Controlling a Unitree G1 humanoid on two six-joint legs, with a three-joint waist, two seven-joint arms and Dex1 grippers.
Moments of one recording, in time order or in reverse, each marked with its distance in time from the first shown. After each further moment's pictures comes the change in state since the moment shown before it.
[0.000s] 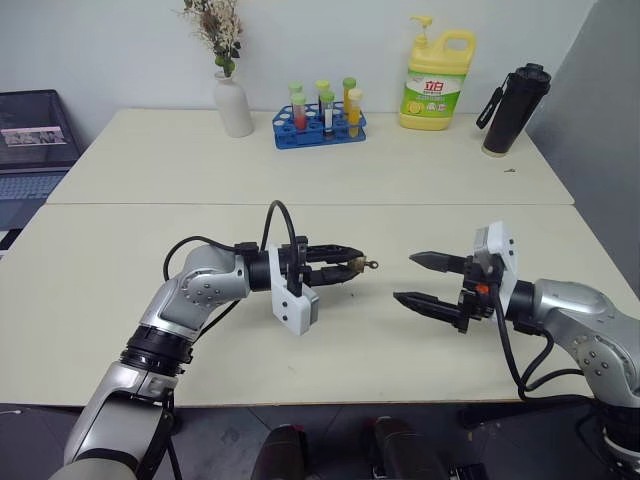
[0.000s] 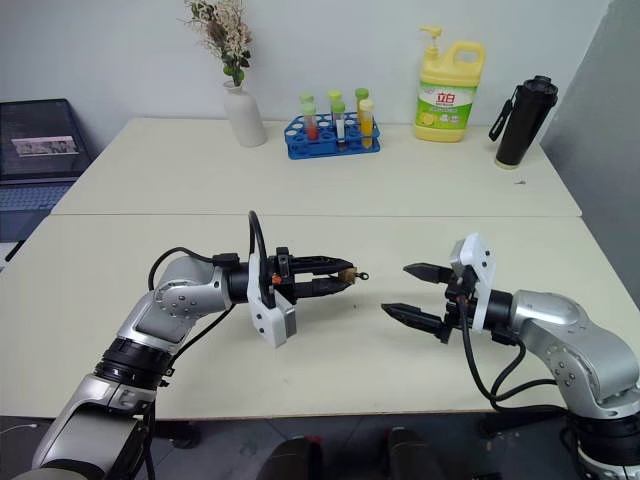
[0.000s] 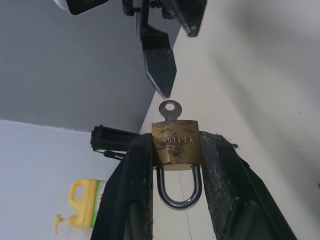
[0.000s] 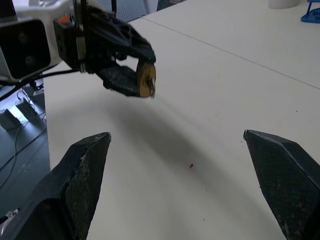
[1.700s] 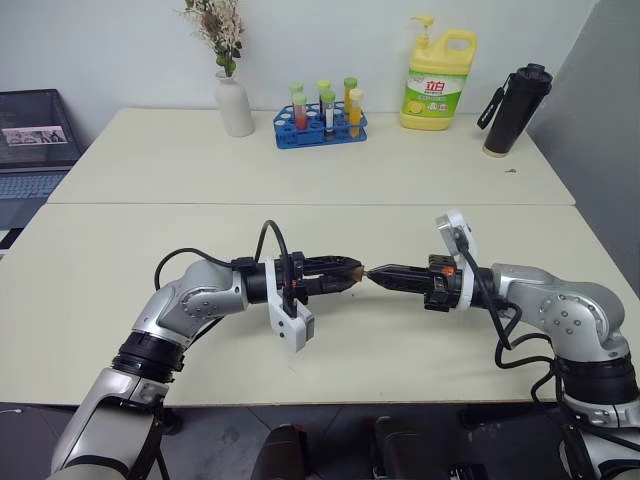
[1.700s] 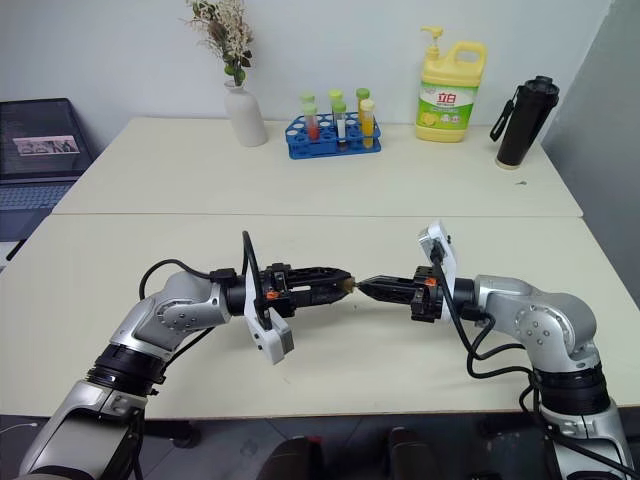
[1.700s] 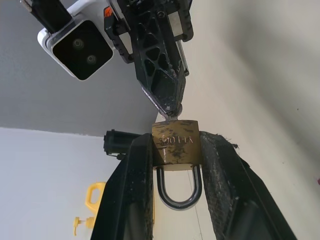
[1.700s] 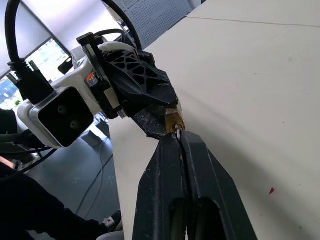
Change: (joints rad) left arm 0.031 0.039 -0.022 -0.002 0.120 -0.065 0.165; right arm -0.186 0.095 0.048 0.202 0.224 0.290 -0.032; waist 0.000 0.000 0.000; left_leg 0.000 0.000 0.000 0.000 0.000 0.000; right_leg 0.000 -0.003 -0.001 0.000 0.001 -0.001
